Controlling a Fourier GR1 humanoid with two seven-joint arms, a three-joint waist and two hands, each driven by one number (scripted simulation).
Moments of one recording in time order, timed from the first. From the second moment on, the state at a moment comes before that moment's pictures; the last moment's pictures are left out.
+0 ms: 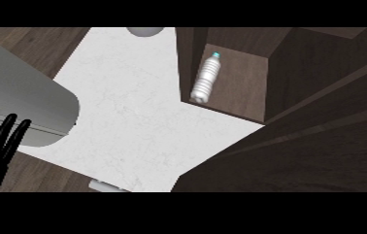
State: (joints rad) left arm 0.32 0.79 -0.12 -1.86 1.00 -0.25 -0.49; right arm 0.05 -0.31 0.54 -2.27 -0.26 0.56 0.30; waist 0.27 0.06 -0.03
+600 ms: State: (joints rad) left arm 0.32 0.79 -0.10 -1.81 1.02 -0.27 -0.50; right arm -0.34 -0.14 0.47 -1.95 -0.24 0.44 0.53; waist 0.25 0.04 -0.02
